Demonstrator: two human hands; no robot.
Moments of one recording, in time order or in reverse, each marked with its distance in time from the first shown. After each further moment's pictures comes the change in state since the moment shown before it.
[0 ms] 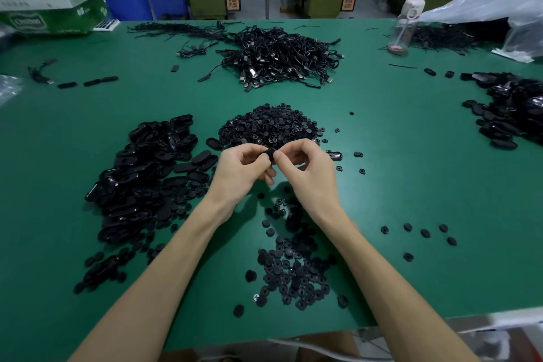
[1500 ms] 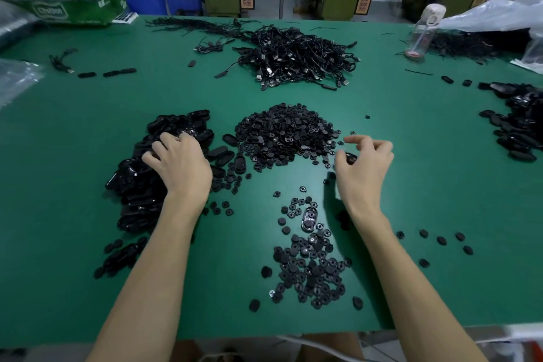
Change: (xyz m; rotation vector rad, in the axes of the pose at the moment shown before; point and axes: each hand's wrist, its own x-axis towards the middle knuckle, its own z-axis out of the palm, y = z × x) left_hand 0.007 0.000 -0.074 1.289 0.563 -0.316; right_hand 0.019 0.025 -0.025 -0.432 0.285 0.161
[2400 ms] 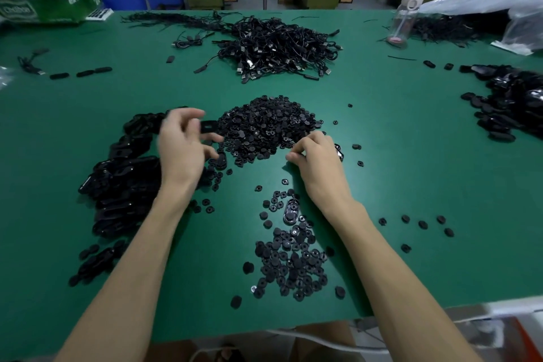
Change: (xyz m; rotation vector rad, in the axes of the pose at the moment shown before) left_hand -0.010 0.026 -0.012 -1.125 -0.063 0.108; right_hand -0.008 -0.006 0.008 -0.164 -0.338 -0.318
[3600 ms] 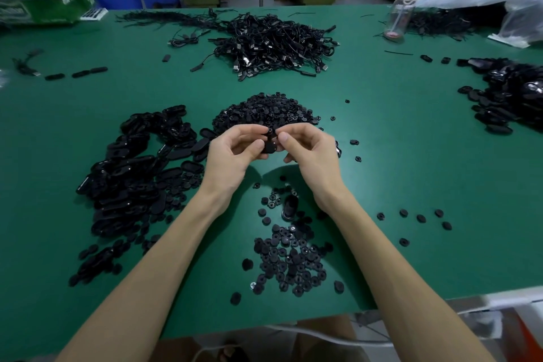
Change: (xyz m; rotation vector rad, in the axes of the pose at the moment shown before) left_hand -0.038 -0.002 0.041 -0.225 -0.396 0.013; right_hand -0.003 -0.014 -0.004 0.934 0.040 0.137
